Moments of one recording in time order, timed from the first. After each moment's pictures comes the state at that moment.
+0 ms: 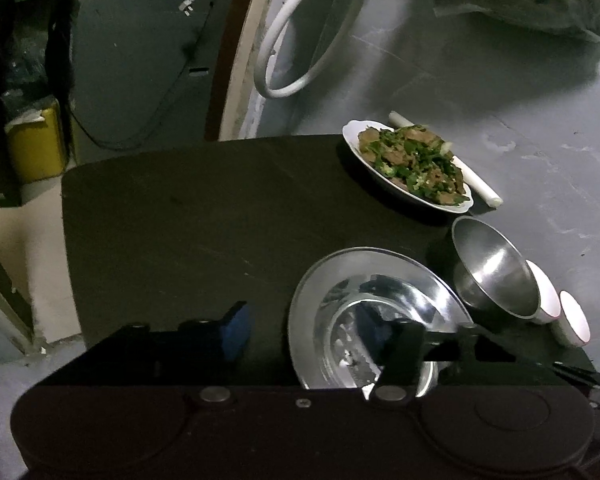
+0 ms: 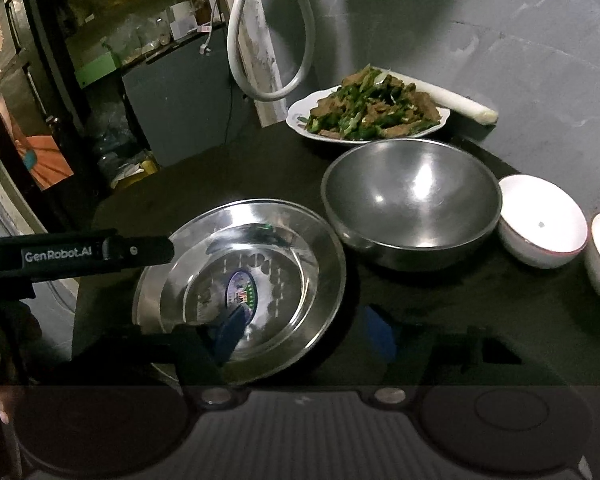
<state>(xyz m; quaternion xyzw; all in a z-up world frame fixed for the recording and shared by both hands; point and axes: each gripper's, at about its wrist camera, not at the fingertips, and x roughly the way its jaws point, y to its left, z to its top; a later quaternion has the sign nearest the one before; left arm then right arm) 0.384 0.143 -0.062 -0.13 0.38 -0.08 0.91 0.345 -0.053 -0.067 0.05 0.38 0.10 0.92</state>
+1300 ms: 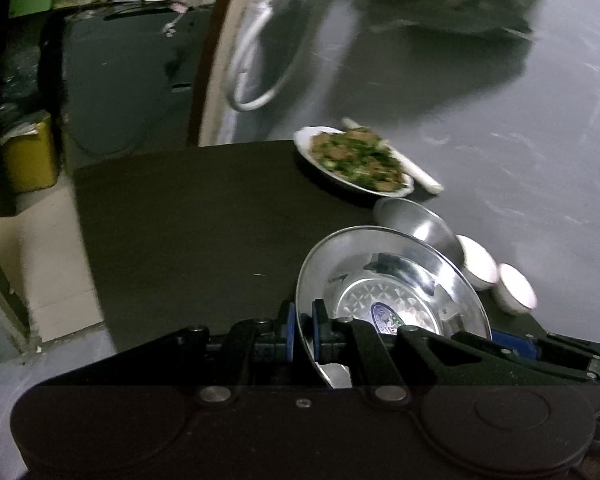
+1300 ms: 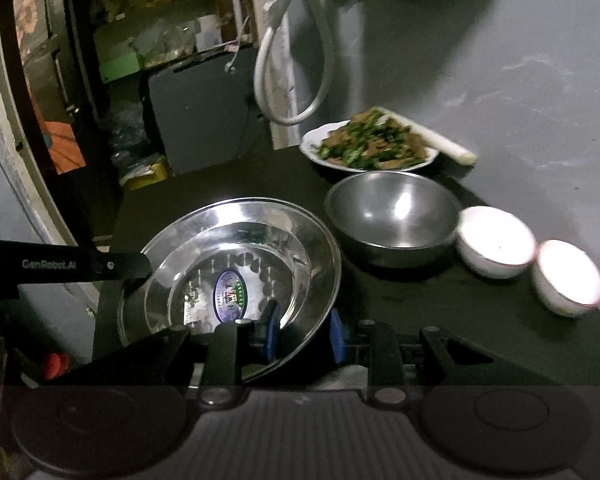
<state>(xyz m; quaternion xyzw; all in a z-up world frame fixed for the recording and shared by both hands) 0.300 0.113 -0.021 -0.12 0.36 -0.11 0.92 0.273 -0.064 -0.031 0.00 0.33 0.10 0.94</state>
